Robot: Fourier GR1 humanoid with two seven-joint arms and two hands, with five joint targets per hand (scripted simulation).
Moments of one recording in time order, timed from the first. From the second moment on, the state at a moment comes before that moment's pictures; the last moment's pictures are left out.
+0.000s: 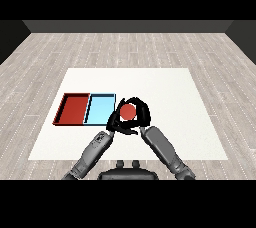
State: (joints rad) left arm -0.30 0.00 -0.48 -1.29 0.22 0.26 -0.31; right arm -0.41 0.00 0.49 -1.50 -0.24 -0.47 -0.36
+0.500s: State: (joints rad) left arm -0.35 0.01 -0.52 -1.26 0.30 0.31 -0.31; right arm -0.47 -0.01 0.53 -1.46 -0.27 -0.52 -0.37
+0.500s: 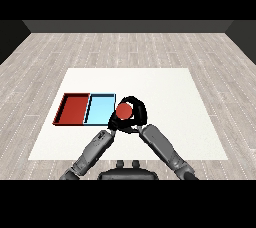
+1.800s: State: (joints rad) left arm -0.39 0.01 -0.54 -1.19 0.40 0.57 -0.48; right arm -0.44 0.00 0.55 -1.50 -0.22 -0.53 -0.27
